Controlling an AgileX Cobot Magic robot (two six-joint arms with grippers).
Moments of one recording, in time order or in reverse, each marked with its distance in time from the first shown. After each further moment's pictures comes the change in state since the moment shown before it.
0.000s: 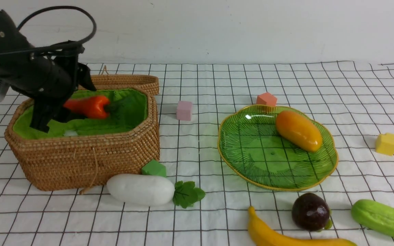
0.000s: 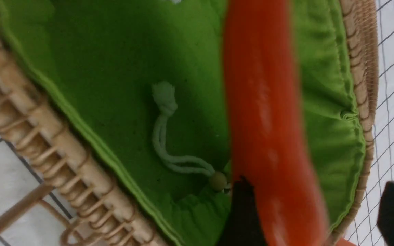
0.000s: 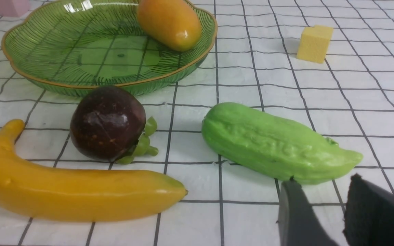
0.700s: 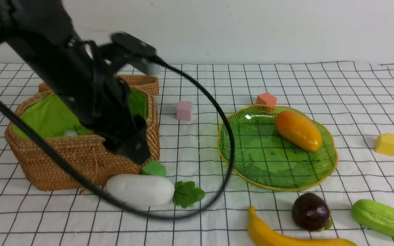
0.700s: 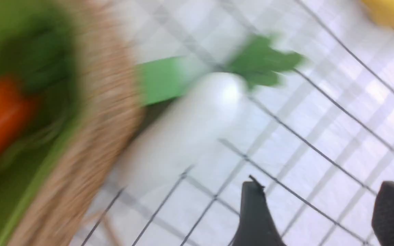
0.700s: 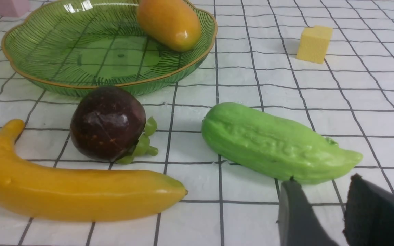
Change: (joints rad) right arm 0.000 0.000 0.000 0.000 0.000 0.000; left arm -0.320 -0.077 -0.081 -0.072 0.550 1.804
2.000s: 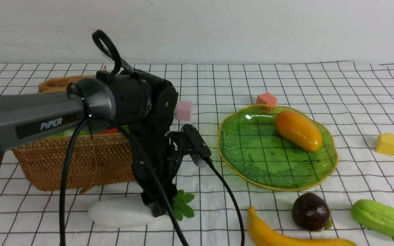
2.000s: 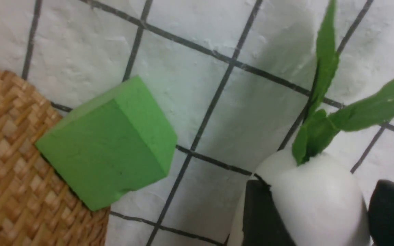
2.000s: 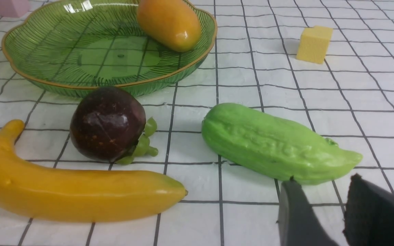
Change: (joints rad) right arm 0.000 -0.001 0.000 0.000 0.000 0.000; left arm -0.123 0.356 0.003 0.243 -0.118 -0.008
